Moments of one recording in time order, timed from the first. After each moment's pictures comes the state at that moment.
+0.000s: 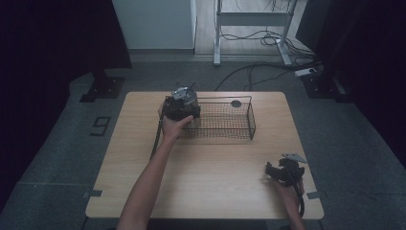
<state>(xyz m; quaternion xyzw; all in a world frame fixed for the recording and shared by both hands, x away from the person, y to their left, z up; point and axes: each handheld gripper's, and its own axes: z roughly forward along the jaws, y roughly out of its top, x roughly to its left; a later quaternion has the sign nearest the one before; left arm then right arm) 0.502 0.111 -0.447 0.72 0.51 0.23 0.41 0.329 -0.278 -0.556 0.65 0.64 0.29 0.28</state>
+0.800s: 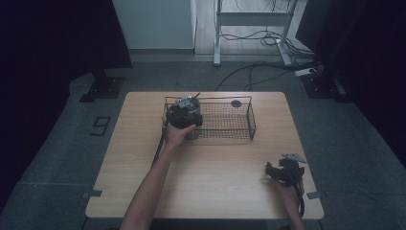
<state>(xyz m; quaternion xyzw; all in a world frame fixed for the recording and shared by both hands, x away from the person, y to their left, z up) 0.497 0.102 -0.475 0.73 0.51 0.23 0.39 0.329 -0.278 -0.556 0.65 0.65 0.29 0.28</state>
